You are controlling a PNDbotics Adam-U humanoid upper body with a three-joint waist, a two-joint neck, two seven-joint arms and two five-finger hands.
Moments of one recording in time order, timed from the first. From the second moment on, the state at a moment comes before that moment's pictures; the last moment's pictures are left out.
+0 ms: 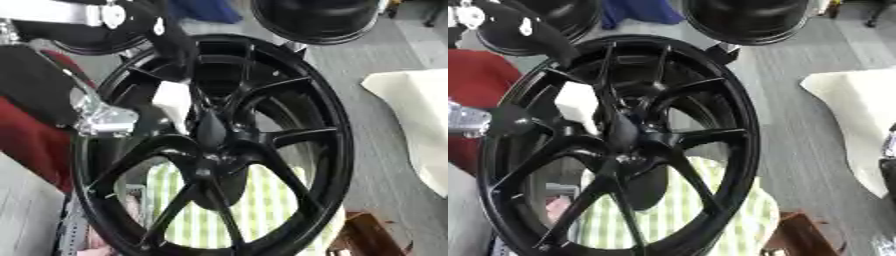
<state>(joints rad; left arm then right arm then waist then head) -1.13 0.85 -0.53 -1.92 -0.08 0.26 -0.85 0.09 -0.38 -0.12 -1.99 0.02 -0.23 -0.79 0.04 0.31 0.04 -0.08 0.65</state>
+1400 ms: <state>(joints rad) -1.10 0.80 -0.54 -1.77 -0.26 0.19 -0.90 0.05 -0.37 -0.11 -1.99 0.01 -0.22 -0.78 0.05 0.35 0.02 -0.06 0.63</state>
